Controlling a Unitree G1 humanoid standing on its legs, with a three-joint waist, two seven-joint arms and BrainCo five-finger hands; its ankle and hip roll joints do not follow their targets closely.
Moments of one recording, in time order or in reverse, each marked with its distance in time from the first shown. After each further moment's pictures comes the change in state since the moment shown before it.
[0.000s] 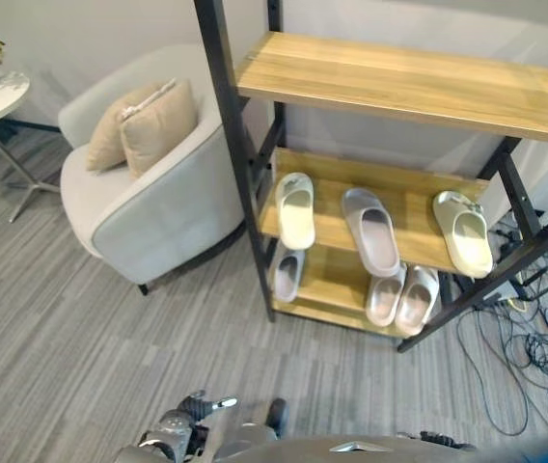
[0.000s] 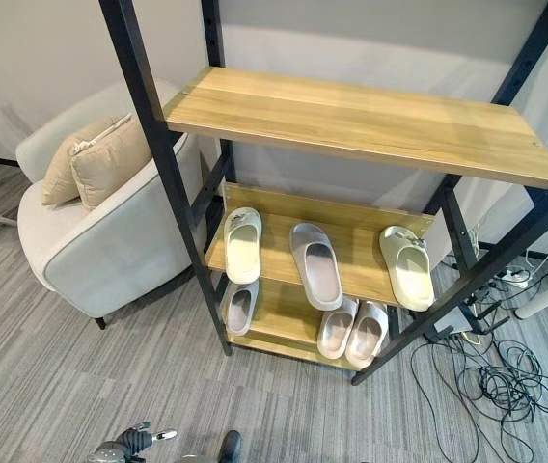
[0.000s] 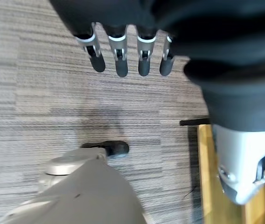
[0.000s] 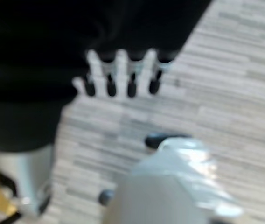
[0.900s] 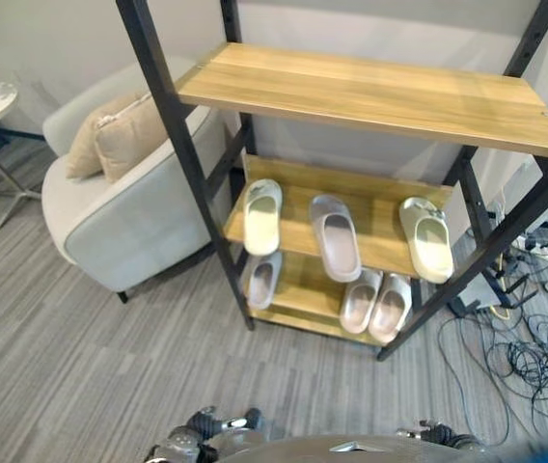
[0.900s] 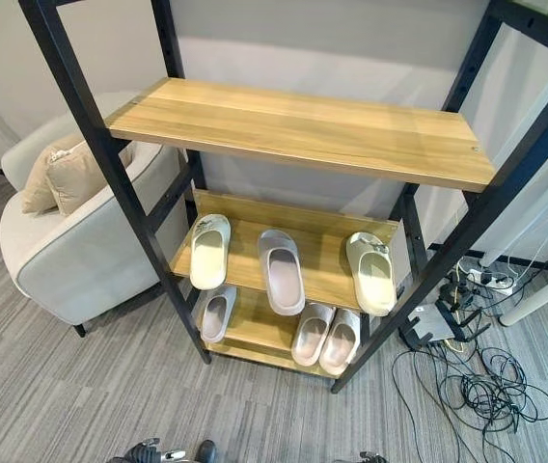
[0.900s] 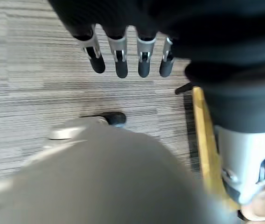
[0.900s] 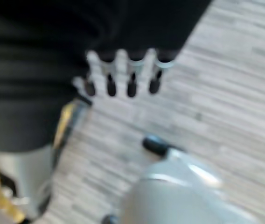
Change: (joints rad) left arm 0.076 -0.018 -0.047 -0.072 0.054 -0.007 0.016; right arm 0.002 -0.024 0.060 -0.139 -0.076 -0.013 -0.019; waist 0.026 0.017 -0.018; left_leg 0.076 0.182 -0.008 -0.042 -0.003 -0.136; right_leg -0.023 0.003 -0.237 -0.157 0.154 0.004
